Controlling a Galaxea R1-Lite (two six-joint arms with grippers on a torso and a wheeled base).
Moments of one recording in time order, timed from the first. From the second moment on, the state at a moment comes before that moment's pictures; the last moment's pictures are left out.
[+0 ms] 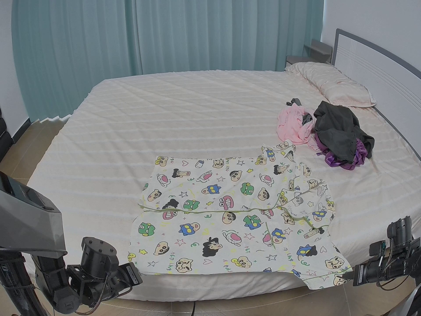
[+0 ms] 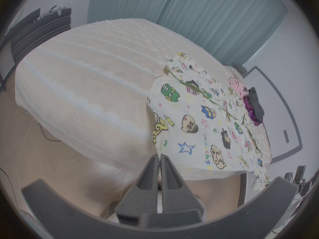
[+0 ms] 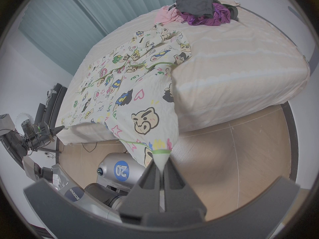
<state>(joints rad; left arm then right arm) -0.48 2.06 -0.02 -1.23 0.18 -0.81 -0.01 1.63 -0.02 -0.58 0.25 0.14</state>
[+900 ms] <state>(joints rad) -0.61 1.96 -0.02 -0.98 0.18 -0.81 -0.05 1.56 -0.02 -0.43 0.25 0.10</state>
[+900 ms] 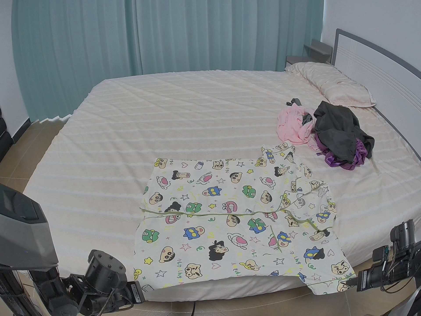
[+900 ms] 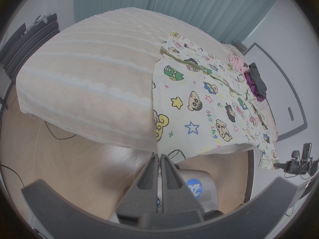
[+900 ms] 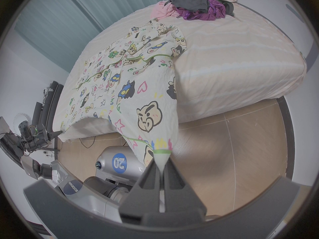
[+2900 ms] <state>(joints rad) -0.52 2.25 -0.02 -1.28 -0.09 -0.38 -0.07 1.32 -0.29 -0.30 0.38 0.18</state>
